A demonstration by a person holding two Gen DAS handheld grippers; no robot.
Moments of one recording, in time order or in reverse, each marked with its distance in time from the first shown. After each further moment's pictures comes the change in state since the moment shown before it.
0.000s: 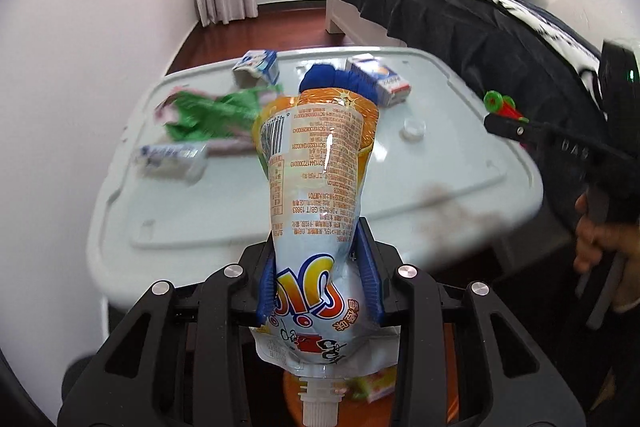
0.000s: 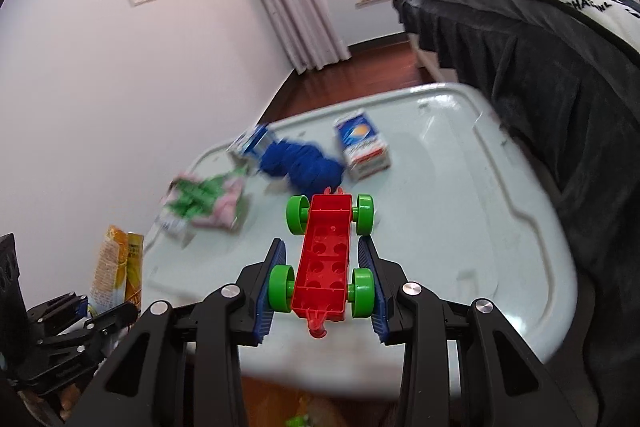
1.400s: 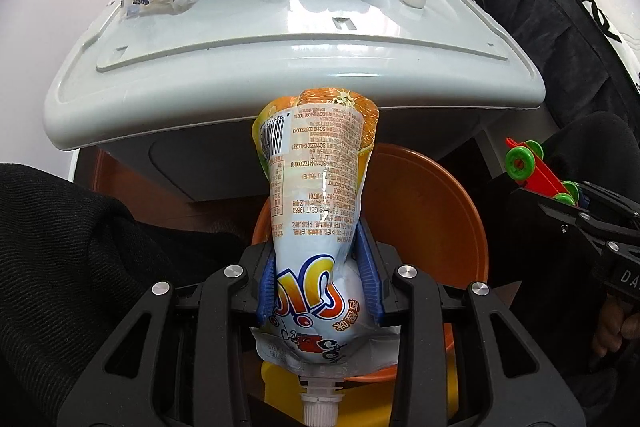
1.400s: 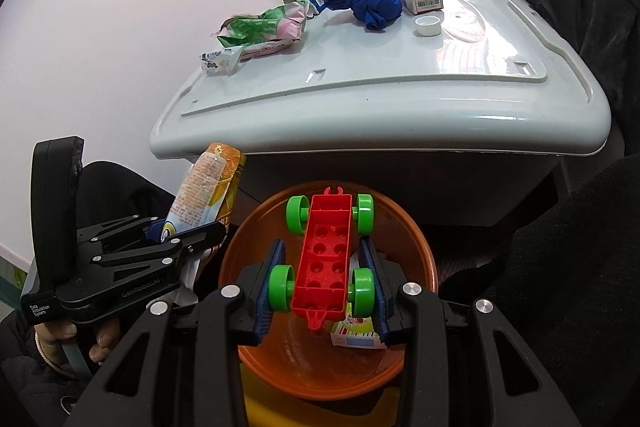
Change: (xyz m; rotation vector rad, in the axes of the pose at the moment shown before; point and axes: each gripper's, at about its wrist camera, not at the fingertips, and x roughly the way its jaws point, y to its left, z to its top) left arm 0.036 0.007 -0.106 -0.081 0.233 -0.088; right arm -0.019 0.063 -0.149 -0.061 0.290 0.017
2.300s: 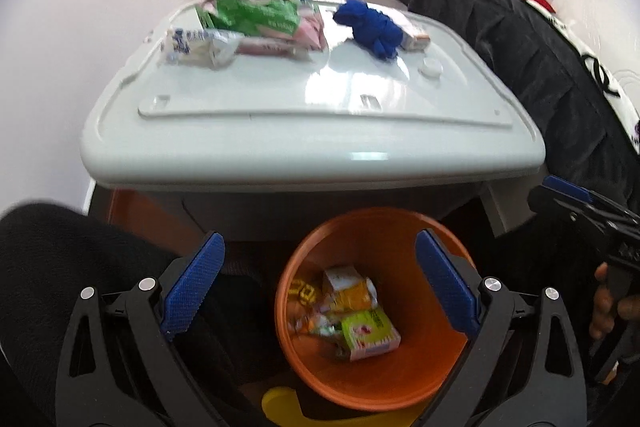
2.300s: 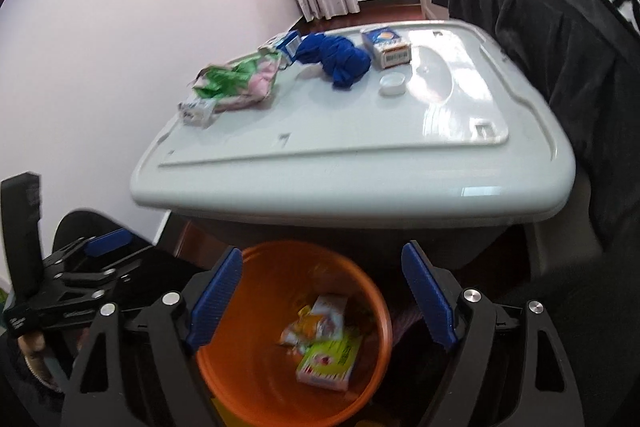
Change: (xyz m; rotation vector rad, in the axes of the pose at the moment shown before) left arm -0.037 0.019 0.022 -0.068 -0.188 0.030; right arm -0.020 -0.021 0.042 -0.003 -0.131 -0.089
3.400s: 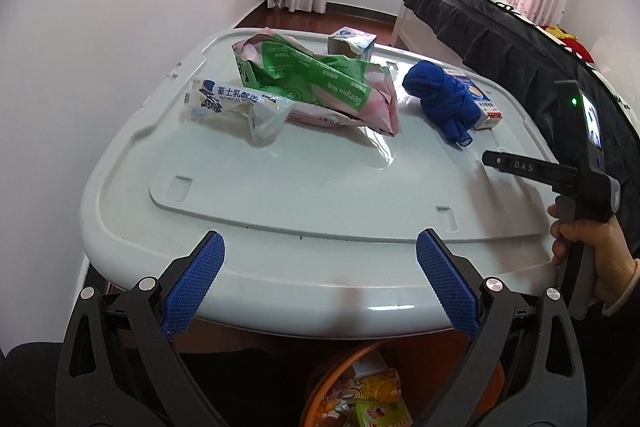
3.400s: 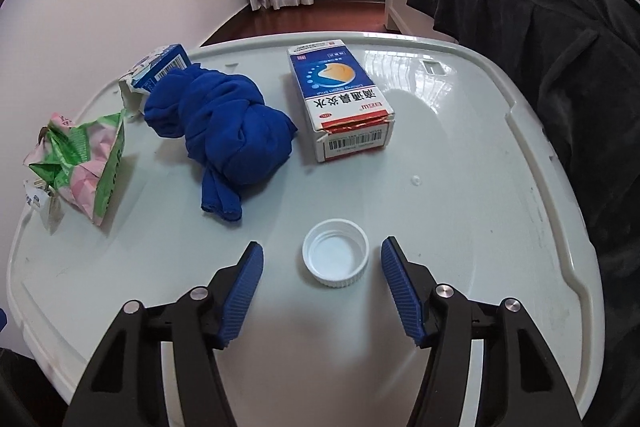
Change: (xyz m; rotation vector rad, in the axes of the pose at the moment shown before) left arm 0.049 0.036 0.070 -0.117 -0.104 0.108; right arm 0.171 -0.046 0.153 -0.041 0.043 -0.252
